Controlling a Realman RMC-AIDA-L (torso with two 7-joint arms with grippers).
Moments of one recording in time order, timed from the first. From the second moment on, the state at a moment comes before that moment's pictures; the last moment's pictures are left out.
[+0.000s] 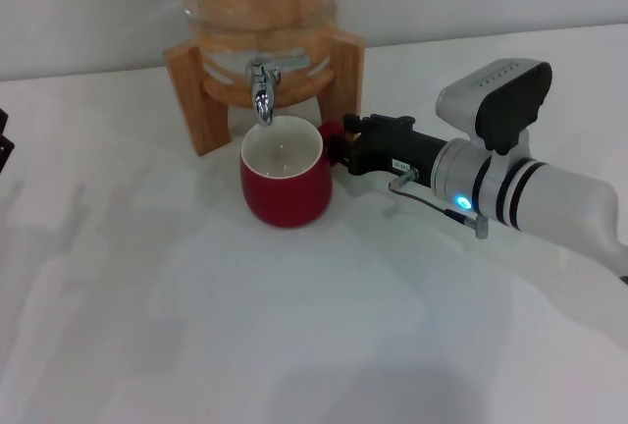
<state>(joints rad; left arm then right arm) -0.33 -2.08 1.79 0.18 -0.17 1.41 -0.39 0.65 2.03 -2.20 -0.40 0.16 -0.59 0.72</state>
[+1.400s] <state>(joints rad) -0.34 -2.08 1.80 0.18 -0.17 1.41 -0.39 0.61 2.02 -2.22 -0.41 0.15 -0.60 0.72</state>
